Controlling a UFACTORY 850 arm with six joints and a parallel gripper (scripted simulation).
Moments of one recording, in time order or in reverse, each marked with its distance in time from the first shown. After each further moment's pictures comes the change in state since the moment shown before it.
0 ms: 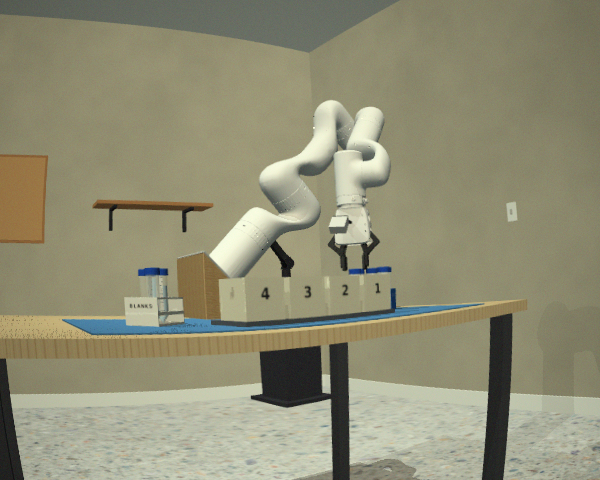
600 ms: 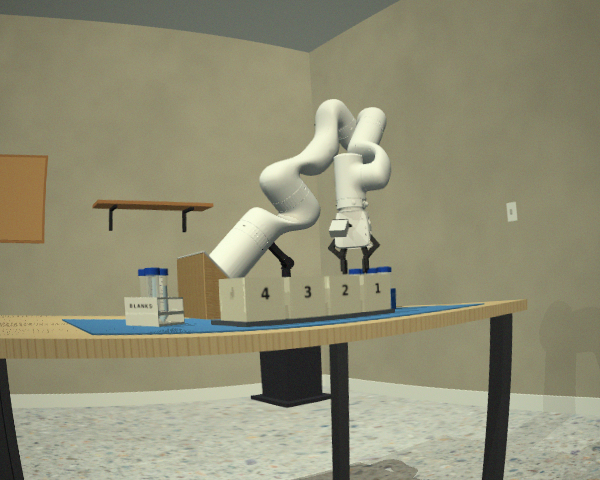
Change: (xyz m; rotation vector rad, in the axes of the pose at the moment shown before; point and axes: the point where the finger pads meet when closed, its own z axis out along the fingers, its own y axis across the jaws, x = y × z) arm 0.000 0.000 0.009 0.000 0.000 0.000
